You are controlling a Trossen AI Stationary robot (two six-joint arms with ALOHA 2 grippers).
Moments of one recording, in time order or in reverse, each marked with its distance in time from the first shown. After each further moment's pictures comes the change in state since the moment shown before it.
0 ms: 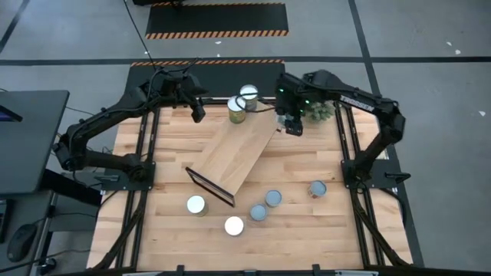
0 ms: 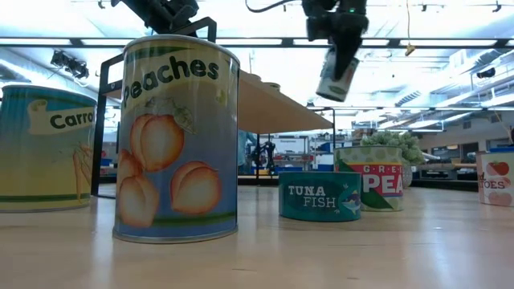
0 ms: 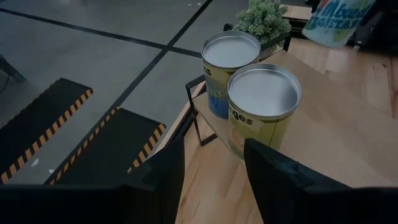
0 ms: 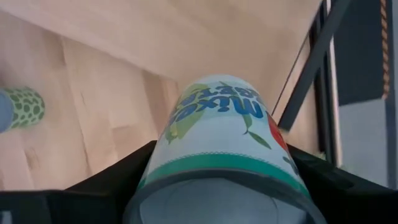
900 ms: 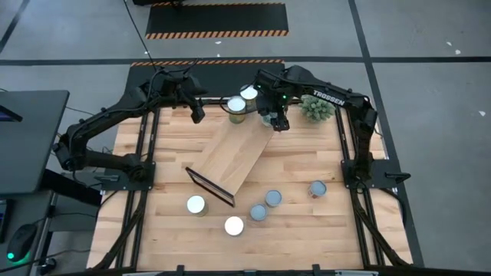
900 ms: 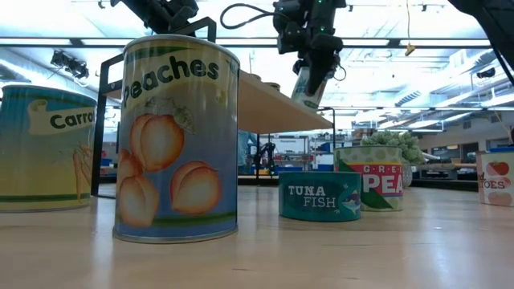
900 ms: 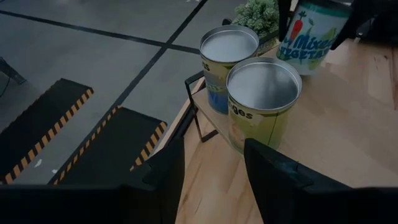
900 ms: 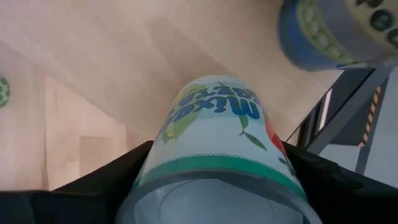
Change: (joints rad) left arm 0.000 0.000 0.000 -0.014 0.000 0.026; right arm -0.013 0.263 0.258 -0.031 -0.021 -0.267
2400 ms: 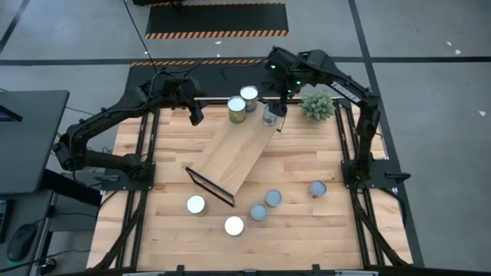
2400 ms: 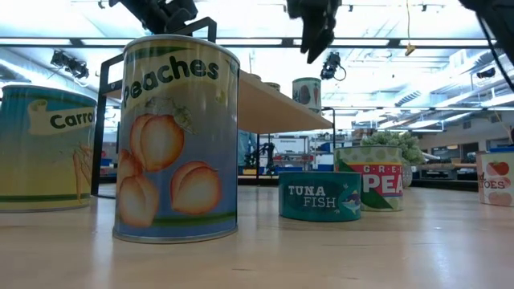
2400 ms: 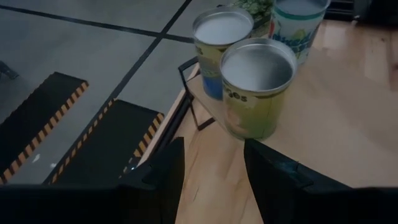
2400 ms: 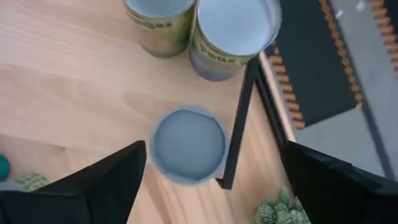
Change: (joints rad) left arm 0.000 0.000 0.000 -0.047 0.017 0.026; right arm -0.007 -0.043 0.276 -0.103 0.056 0.405
